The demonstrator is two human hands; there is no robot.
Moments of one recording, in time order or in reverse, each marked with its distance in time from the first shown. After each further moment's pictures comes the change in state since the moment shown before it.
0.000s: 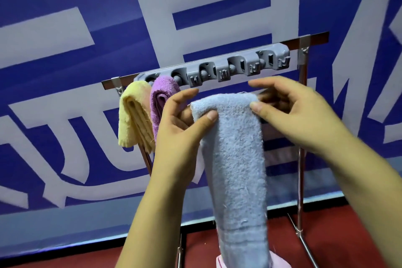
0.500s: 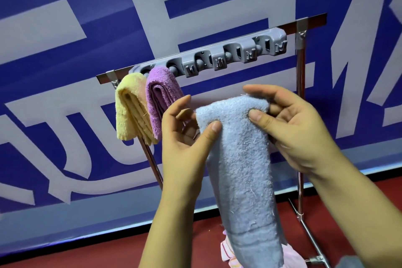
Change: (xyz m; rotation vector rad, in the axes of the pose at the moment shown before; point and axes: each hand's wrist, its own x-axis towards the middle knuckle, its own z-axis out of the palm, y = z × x) left_hand -0.028 -0.023 0.000 0.102 0.115 0.076; right_hand -0.030 0.017 0.031 0.778 -0.015 0.031
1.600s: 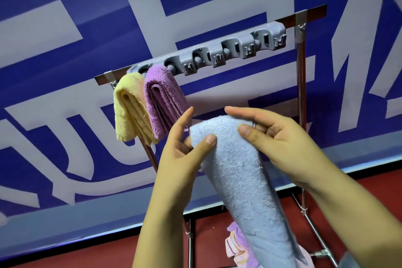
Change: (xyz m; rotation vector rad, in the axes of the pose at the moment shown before) left_hand -0.007 -0.004 -0.023 0.061 -0.157 -0.331; right_hand -0.015 0.014 0.007 -0.129 -0.105 0.127
